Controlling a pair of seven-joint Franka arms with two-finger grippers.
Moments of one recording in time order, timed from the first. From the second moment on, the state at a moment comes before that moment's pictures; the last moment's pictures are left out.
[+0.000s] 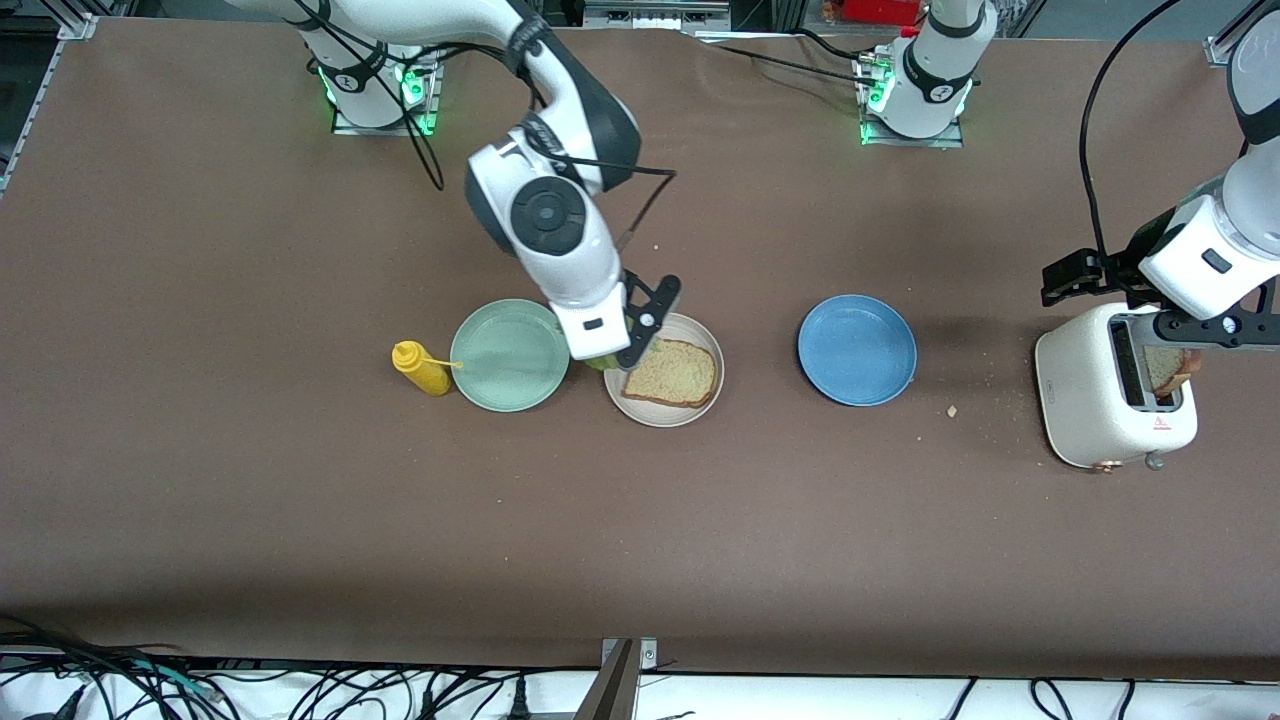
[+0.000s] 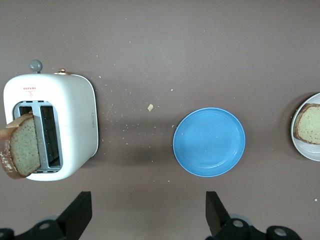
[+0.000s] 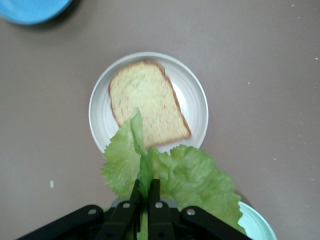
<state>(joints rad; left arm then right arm) 0.13 0.16 -0.20 -1.51 0.03 1.57 -0.05 0.81 0.71 -0.15 -1.23 0.22 1.96 -0.35</state>
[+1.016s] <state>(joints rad) 0.13 0.16 -0.20 -1.51 0.03 1.57 -0.05 0.88 0.90 -0.16 -1.18 0.27 2.24 -0.10</state>
